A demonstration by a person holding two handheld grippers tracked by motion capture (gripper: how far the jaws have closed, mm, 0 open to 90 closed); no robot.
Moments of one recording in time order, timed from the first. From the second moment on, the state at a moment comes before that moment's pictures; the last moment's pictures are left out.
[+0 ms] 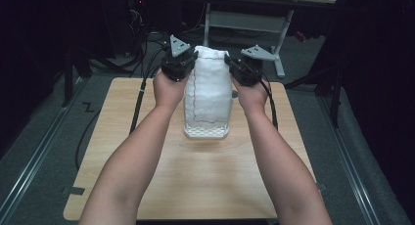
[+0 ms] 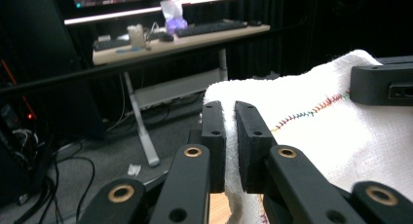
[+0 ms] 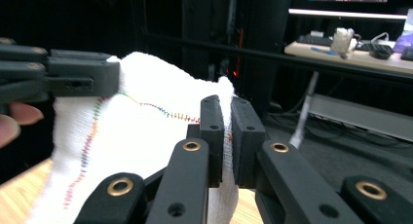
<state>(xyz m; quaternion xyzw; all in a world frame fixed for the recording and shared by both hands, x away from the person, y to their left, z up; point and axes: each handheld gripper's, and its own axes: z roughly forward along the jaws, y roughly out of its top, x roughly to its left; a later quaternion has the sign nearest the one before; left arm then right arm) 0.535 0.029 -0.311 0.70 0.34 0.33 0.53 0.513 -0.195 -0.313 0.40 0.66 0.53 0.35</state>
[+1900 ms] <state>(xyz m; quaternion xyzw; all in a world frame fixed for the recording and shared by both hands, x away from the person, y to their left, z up) 0.482 0.092 -0.362 0.72 0.41 0.24 0.51 0.447 -0.238 -0.375 0.42 0.69 0.48 0.35</state>
